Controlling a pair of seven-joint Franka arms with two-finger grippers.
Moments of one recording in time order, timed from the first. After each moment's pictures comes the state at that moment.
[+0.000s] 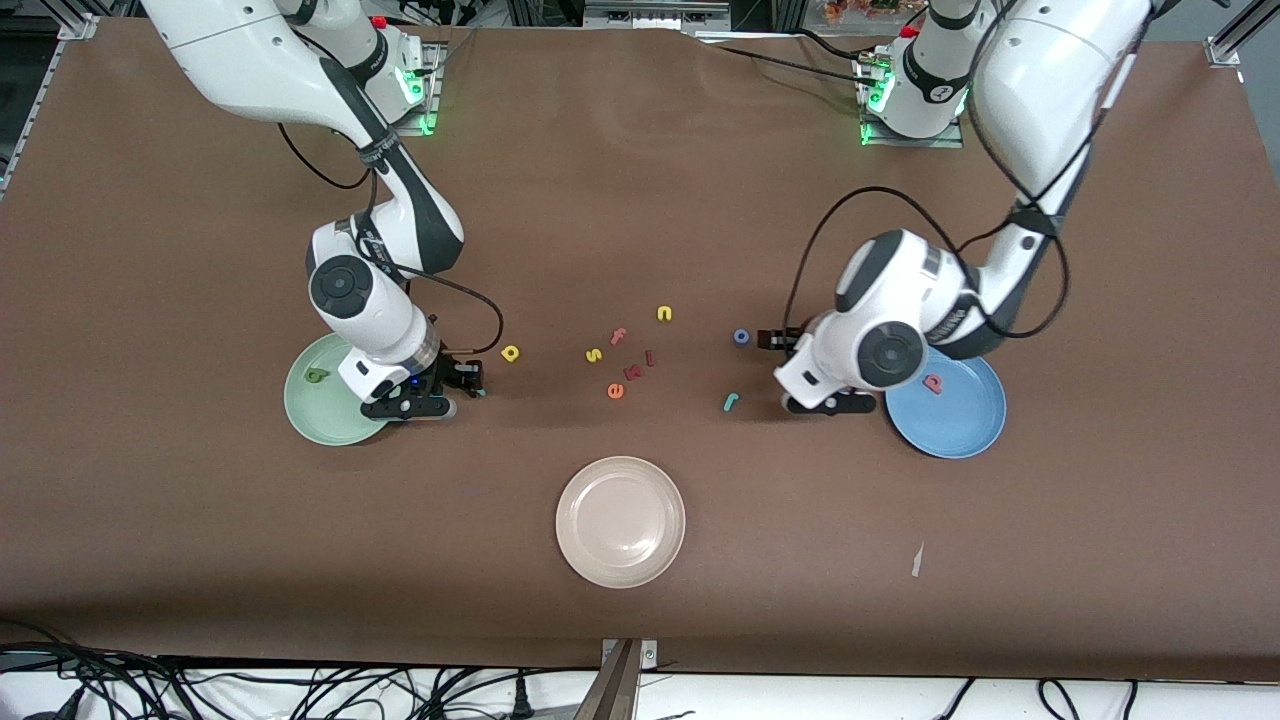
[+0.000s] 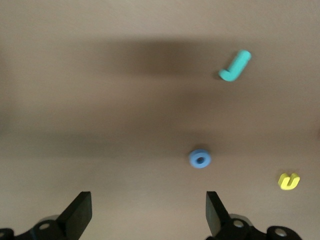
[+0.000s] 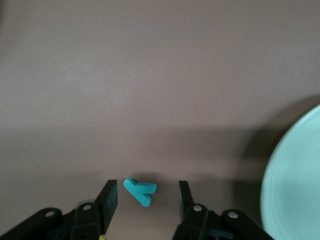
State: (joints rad) left arm -0.11 0.63 -0.40 -1.69 0.01 1.96 -0.52; right arm 0.24 0.54 0.13 -1.93 -0.07 2.55 0.43
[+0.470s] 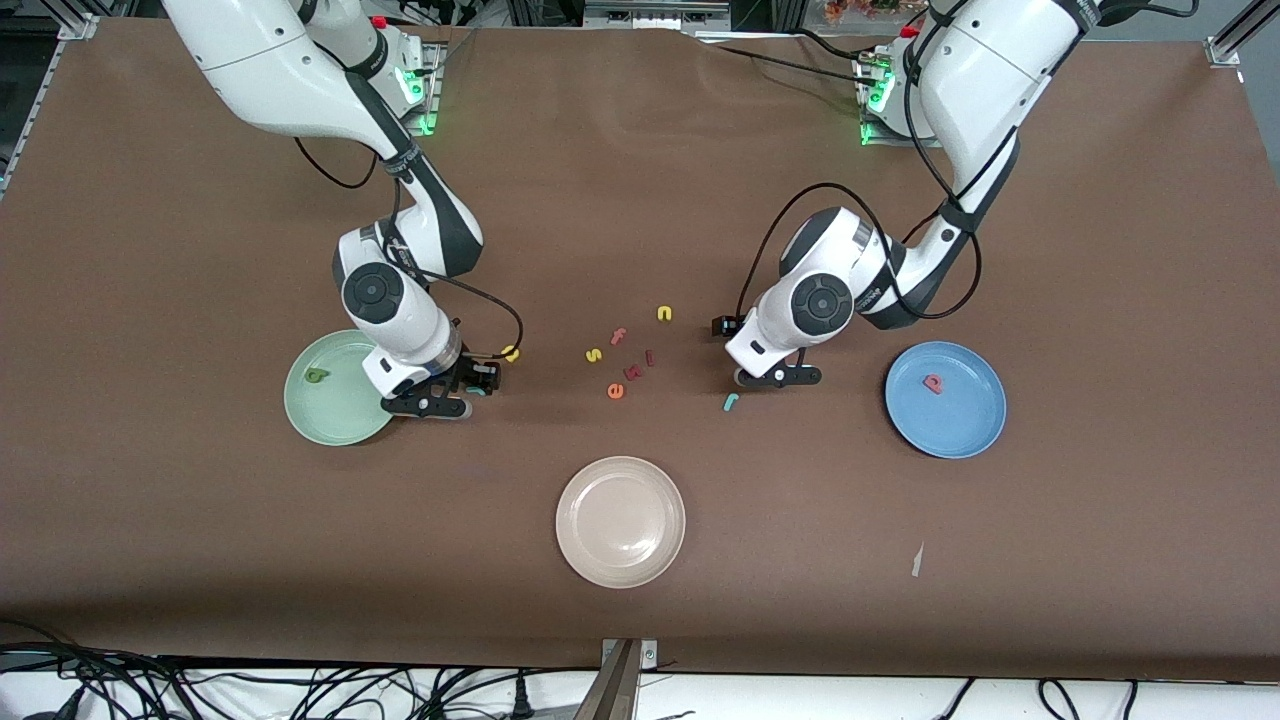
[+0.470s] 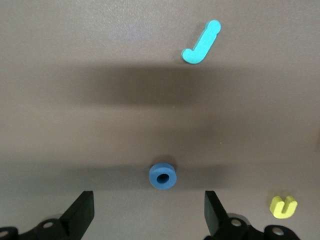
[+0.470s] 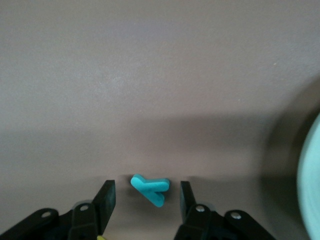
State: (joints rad) left arm -0.17 0.63 -0.40 -1.86 0.02 2.25 -0.58; right arm 0.28 0.59 0.12 -1.92 -0.07 2.57 0.51
